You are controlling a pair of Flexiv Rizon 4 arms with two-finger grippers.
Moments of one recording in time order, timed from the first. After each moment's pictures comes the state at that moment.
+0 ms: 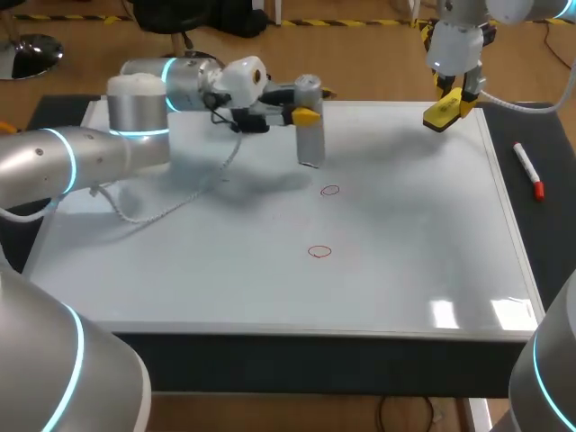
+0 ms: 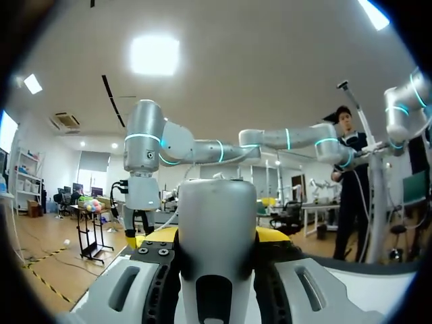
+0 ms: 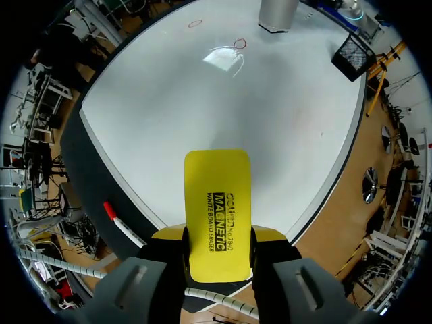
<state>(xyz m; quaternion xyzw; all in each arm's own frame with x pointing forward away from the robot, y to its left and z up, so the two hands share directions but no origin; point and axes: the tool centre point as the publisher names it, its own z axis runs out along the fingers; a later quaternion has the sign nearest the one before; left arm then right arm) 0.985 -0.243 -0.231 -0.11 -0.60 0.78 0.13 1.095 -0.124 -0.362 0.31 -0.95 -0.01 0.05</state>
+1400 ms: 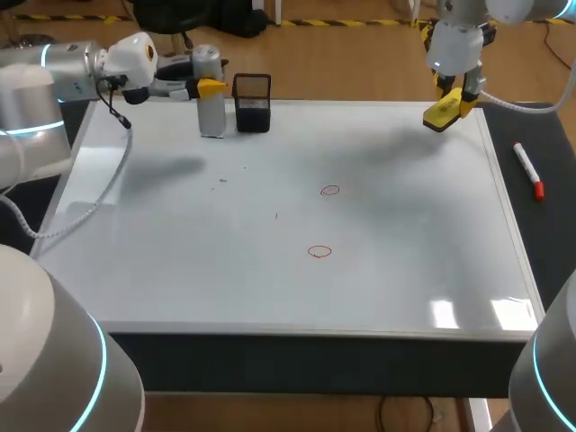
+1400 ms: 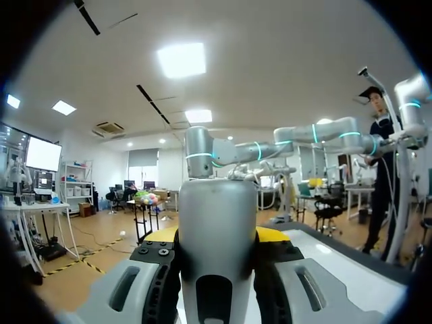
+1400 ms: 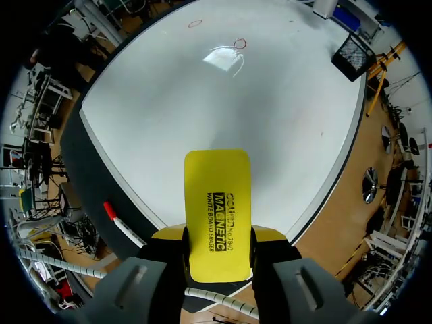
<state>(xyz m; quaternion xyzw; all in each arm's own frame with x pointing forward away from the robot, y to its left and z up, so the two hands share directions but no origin) 1.036 -0.075 -0.209 -0.01 -0.66 0.75 -0.01 1.095 -0.124 -0.362 0.31 -0.95 -0.01 0.05</state>
